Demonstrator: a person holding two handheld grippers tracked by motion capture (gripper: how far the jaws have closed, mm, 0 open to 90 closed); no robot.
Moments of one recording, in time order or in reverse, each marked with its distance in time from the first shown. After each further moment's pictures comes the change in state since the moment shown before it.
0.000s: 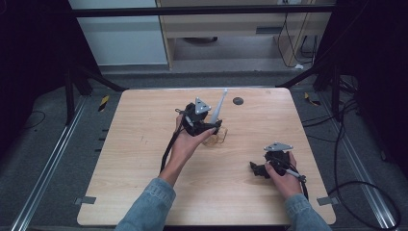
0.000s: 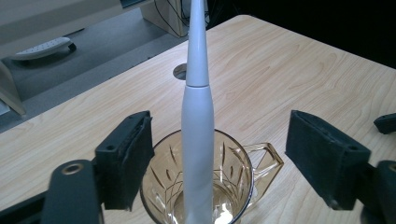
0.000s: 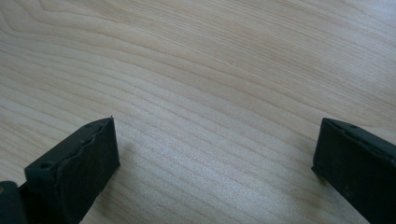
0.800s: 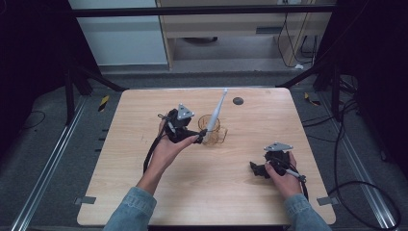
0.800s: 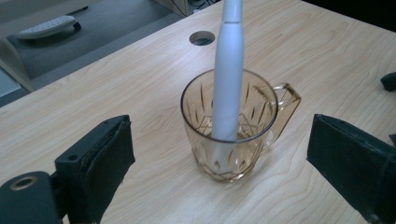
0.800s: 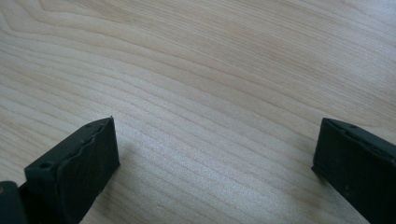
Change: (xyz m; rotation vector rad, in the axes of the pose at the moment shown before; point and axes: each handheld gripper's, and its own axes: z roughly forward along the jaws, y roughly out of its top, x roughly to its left) left arm 0.023 -0.029 -0.038 0.071 0.012 -0.011; right arm 0.000 0.000 0.000 -0.001 0.000 0.002
